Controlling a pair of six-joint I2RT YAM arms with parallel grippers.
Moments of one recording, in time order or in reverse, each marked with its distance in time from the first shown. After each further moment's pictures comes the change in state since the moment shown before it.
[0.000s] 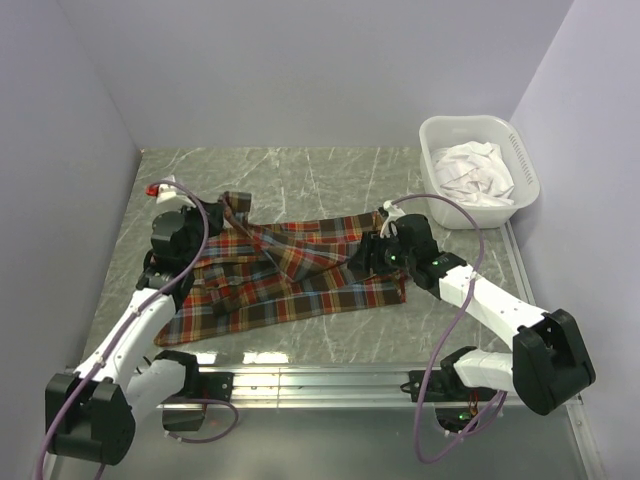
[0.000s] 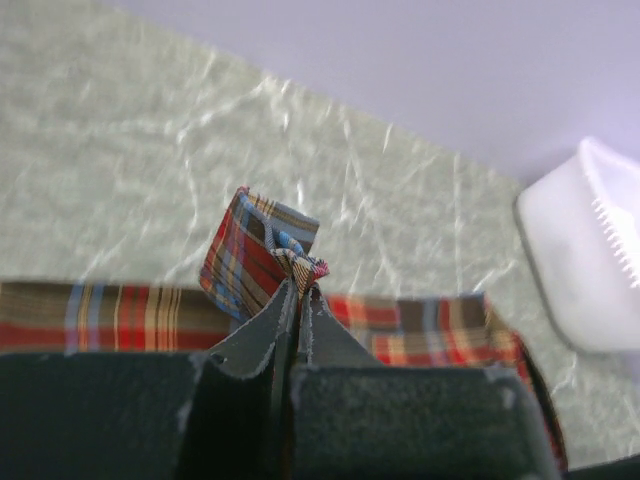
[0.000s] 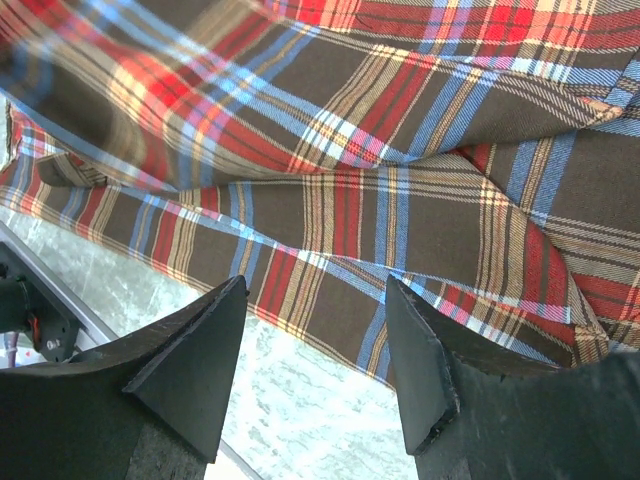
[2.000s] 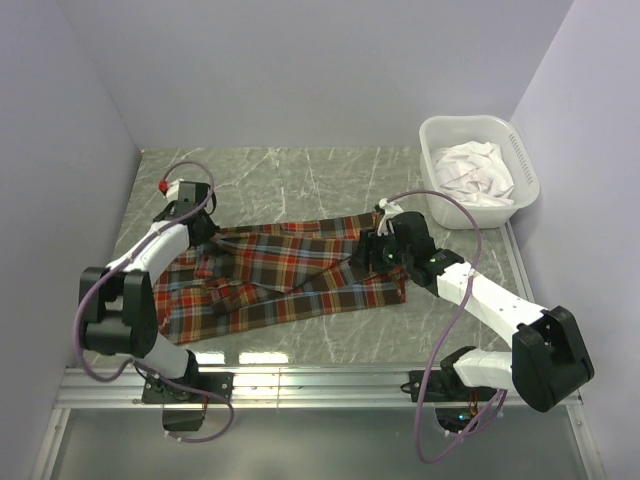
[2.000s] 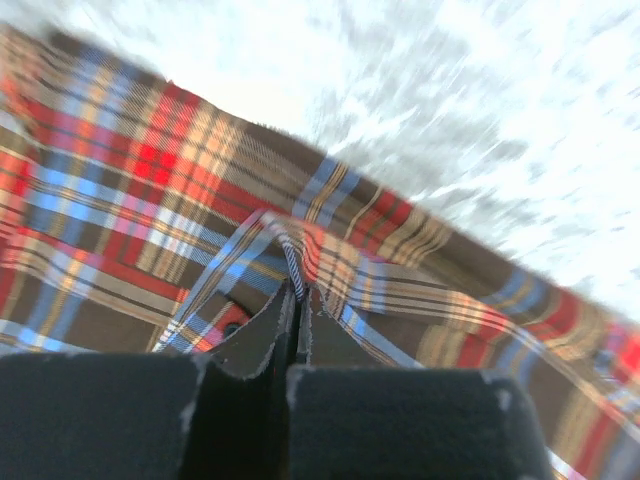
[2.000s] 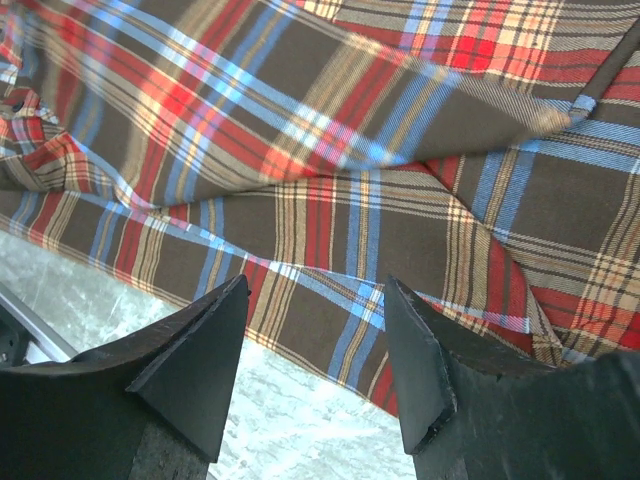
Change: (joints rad) left arm 0.080 0.566 0.383 -0.599 -0.259 -0.104; right arm 0.022 0.017 0.036 -0.027 0.076 -0.074
